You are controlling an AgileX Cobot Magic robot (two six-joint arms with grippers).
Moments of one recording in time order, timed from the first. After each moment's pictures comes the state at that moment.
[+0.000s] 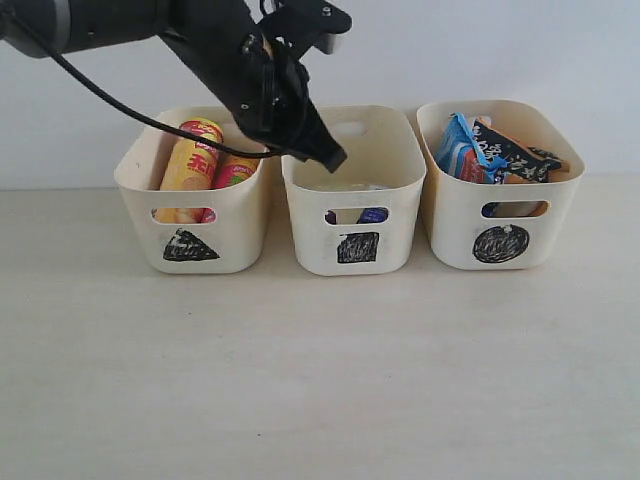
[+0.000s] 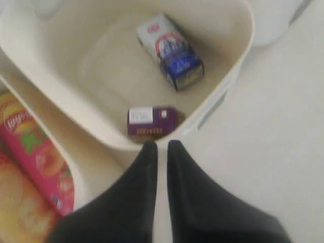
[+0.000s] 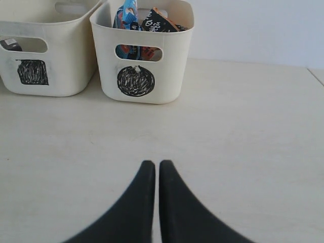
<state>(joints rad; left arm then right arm) -0.60 1.98 -1.81 0.08 0.82 0.27 0.08 0.00 0.00 0.02 0.33 -0.07</state>
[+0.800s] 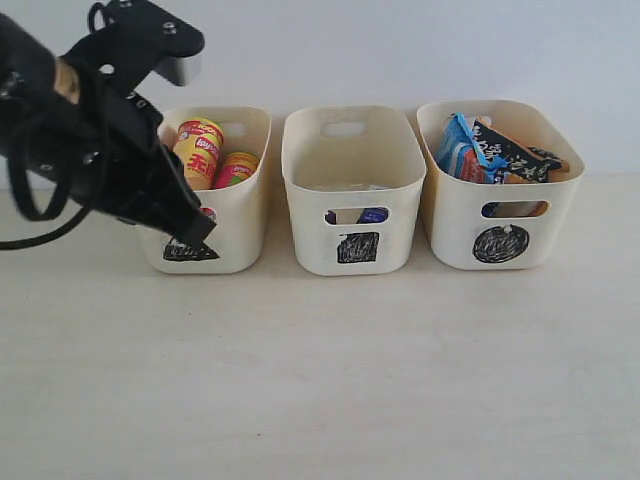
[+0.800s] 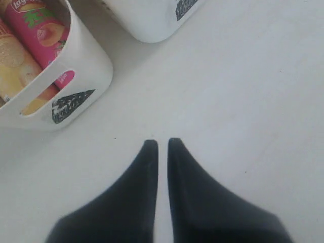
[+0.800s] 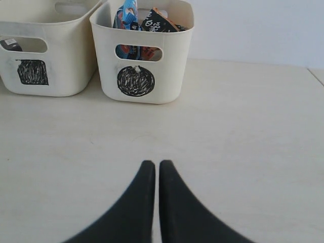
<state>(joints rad) -0.60 1.41 -1.16 0.10 0.75 0.14 0.08 0.00 0.00 0.02 0.33 -0.07</state>
